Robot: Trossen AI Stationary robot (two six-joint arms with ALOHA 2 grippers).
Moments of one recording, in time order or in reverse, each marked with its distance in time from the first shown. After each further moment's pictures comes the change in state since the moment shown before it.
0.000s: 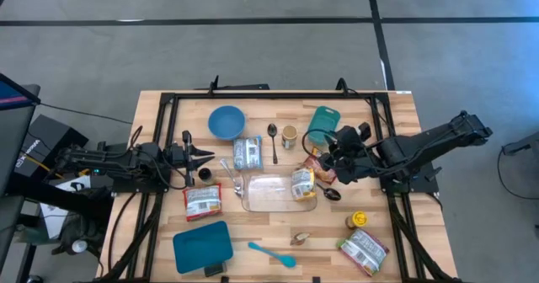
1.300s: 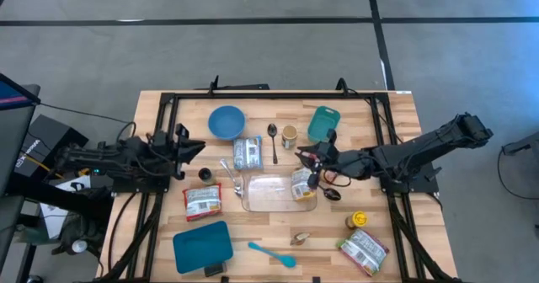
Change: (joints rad) left arm -0.012 0.034 0.092 0.222 0.001 -0.298; right arm -0.059 0.000 -0.308 1.026 -0.357 -0.758
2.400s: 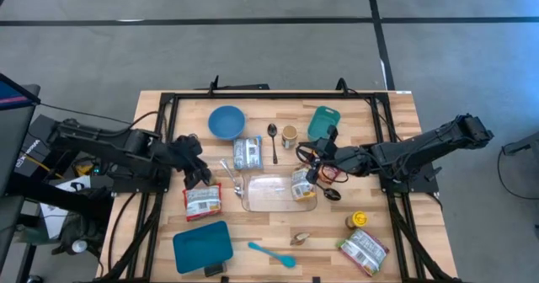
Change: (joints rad) left arm -0.128 0.662 0.700 -1.320 -0.015 -0.473; right arm -0.046 0.000 0.000 -0.051 0.000 0.000
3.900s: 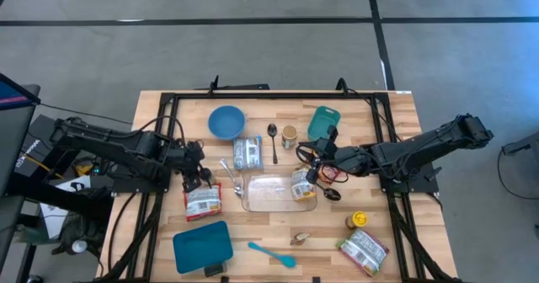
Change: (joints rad) left arm 0.003 0.107 0.025 -0.129 0.052 0.008; right arm 0.000 0.000 0.000 0.002 0.001 0.000
